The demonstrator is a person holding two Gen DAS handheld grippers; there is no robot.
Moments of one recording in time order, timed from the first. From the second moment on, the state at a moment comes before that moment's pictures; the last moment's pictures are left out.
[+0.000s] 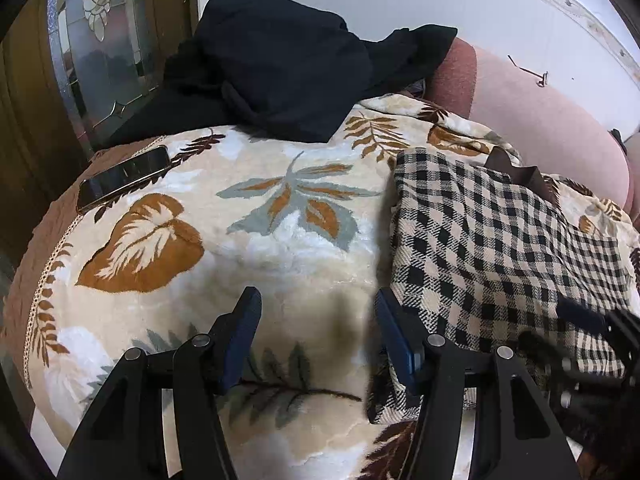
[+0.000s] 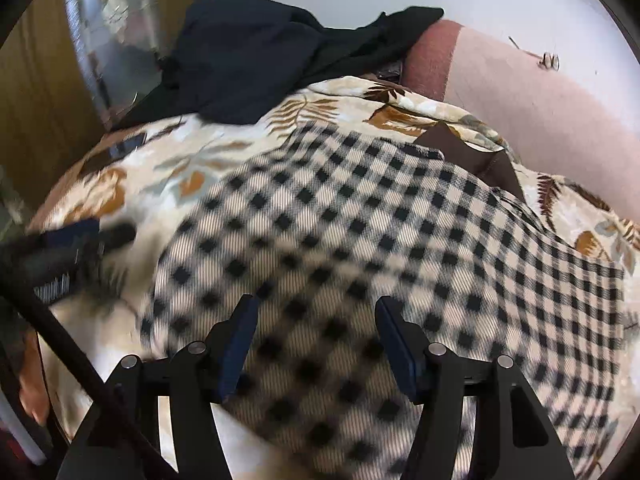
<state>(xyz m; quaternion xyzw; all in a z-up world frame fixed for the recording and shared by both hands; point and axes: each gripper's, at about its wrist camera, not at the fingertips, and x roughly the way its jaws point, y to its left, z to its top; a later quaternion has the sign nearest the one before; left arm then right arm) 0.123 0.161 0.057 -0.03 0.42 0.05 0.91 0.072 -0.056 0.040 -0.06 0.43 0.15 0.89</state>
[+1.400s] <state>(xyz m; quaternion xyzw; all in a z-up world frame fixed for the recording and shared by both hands) 0.026 -0.263 -0.013 0.24 0.38 -0.31 0.84 0.124 -0.446 -0.037 0.39 0.44 0.15 0.80</state>
